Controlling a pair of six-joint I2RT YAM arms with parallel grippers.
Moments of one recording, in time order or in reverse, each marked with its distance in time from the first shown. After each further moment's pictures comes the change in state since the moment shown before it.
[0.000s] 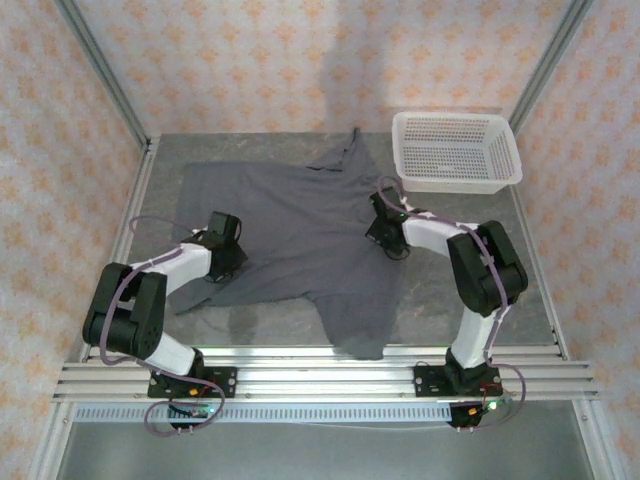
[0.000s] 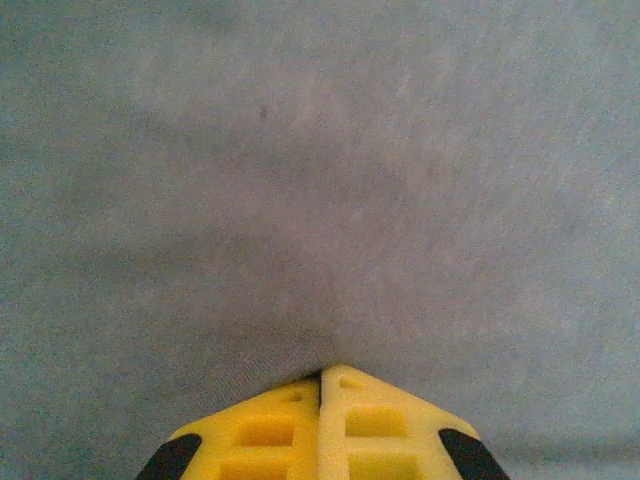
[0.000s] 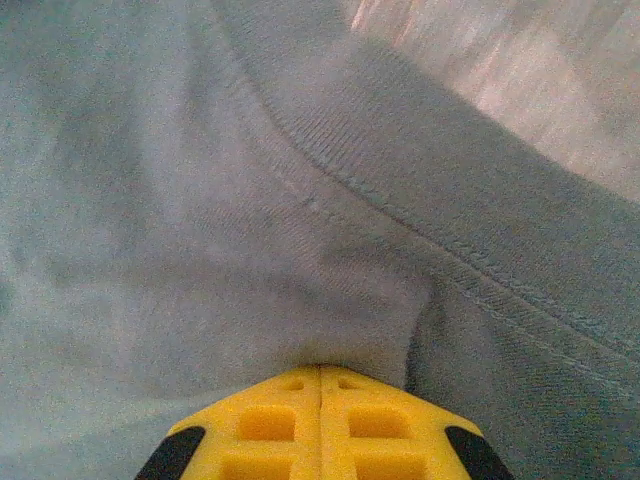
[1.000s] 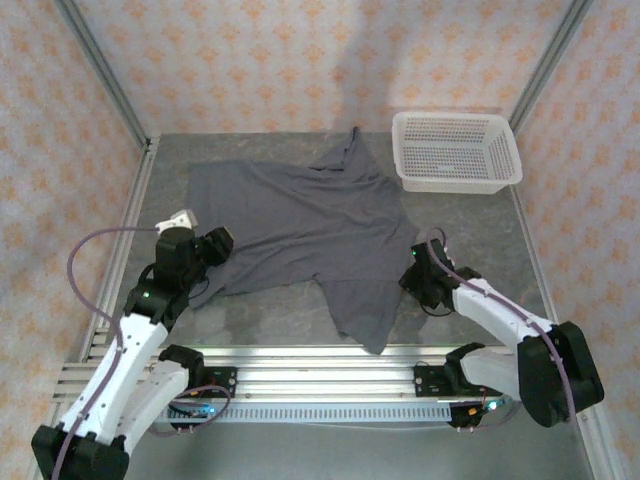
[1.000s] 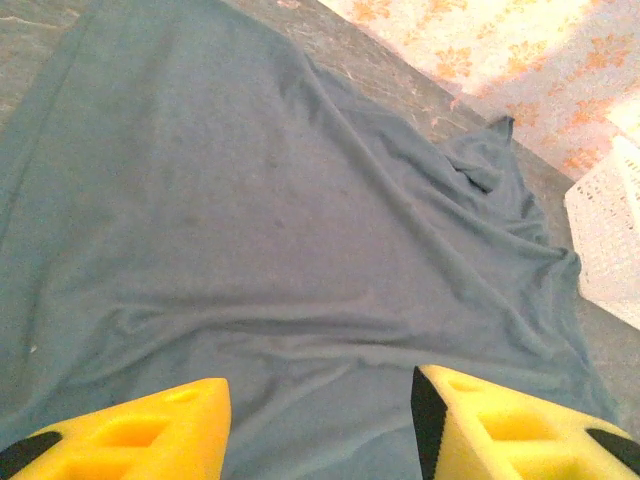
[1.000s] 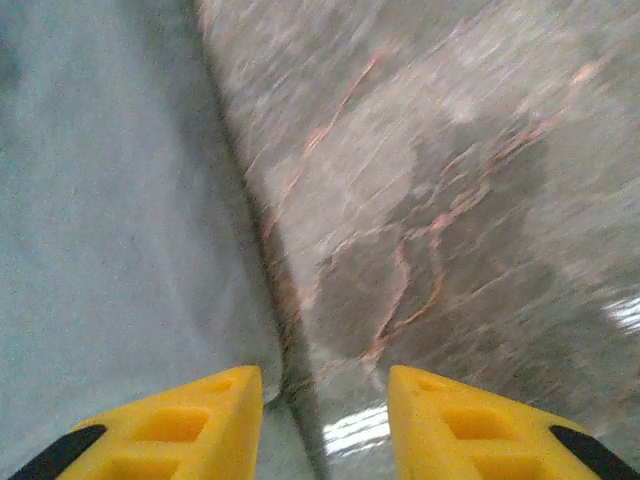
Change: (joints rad) left arm -0.016 -0.817 -0.086 -0.124 0.055 0.181; right arm -0.009 -0.700 -0.579 -0.113 -0.117 0.058
